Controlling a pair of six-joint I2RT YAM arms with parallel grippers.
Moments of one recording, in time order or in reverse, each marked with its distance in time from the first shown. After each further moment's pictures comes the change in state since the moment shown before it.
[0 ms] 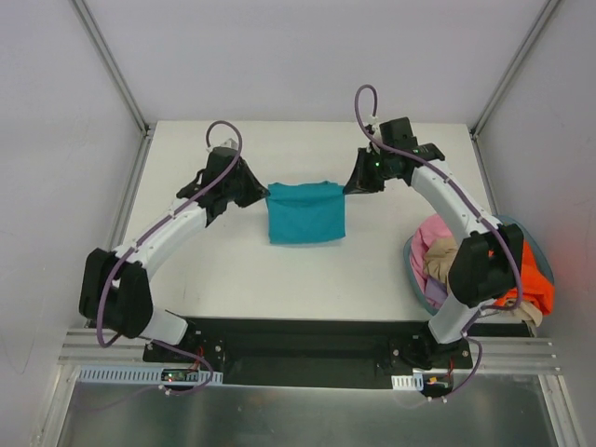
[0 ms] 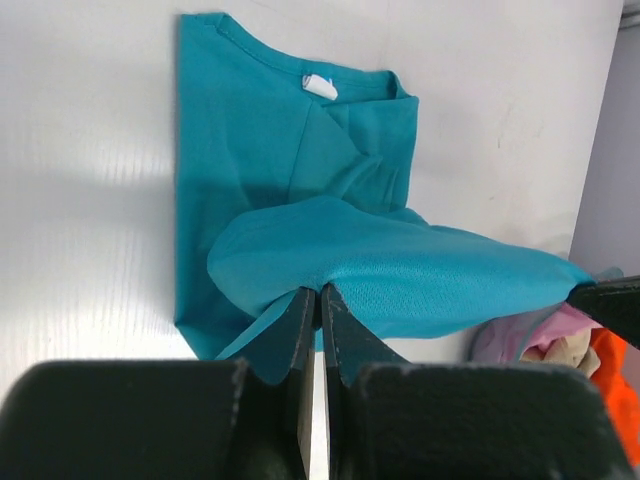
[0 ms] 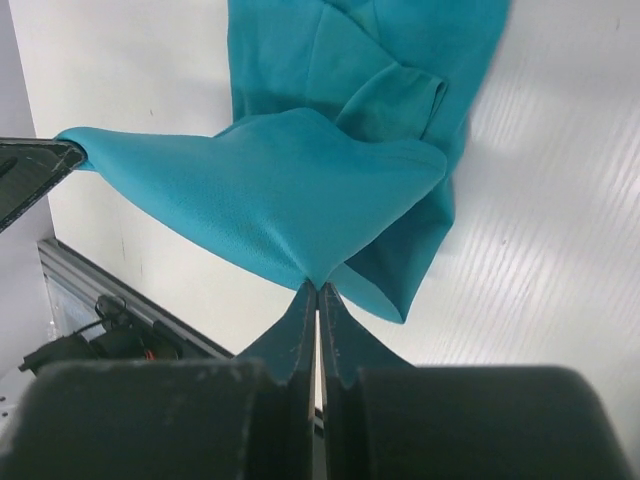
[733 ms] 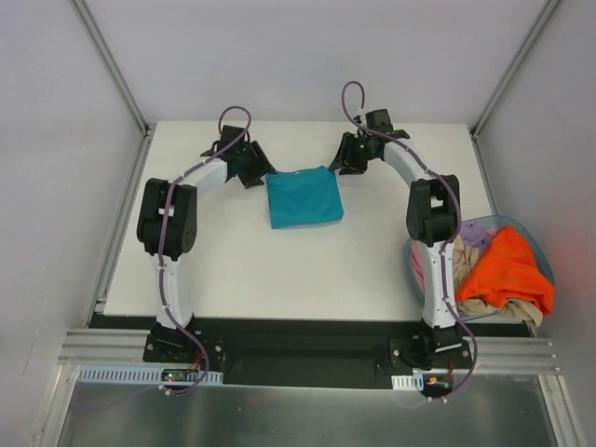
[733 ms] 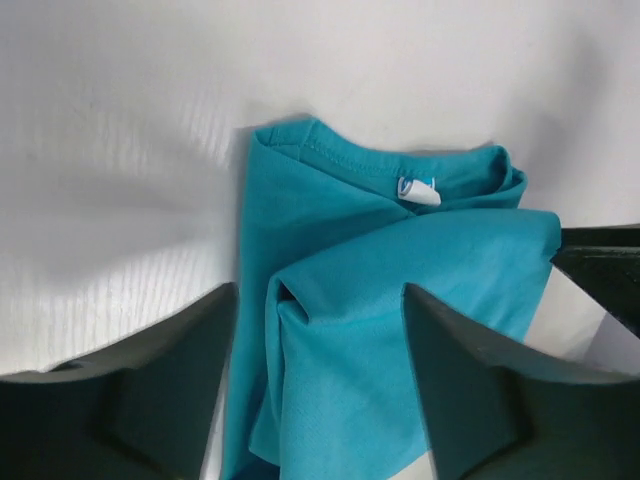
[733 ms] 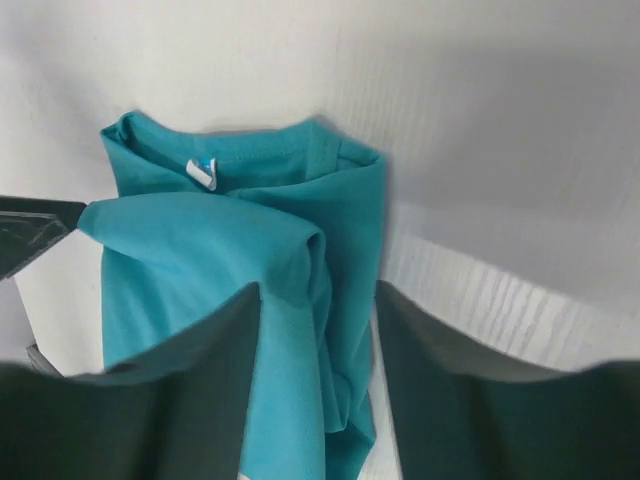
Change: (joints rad) left arm 0.161 0.664 0.468 0.018 0.178 0.035; right arm -0.098 0.716 0.561 0.144 -0.077 0.006
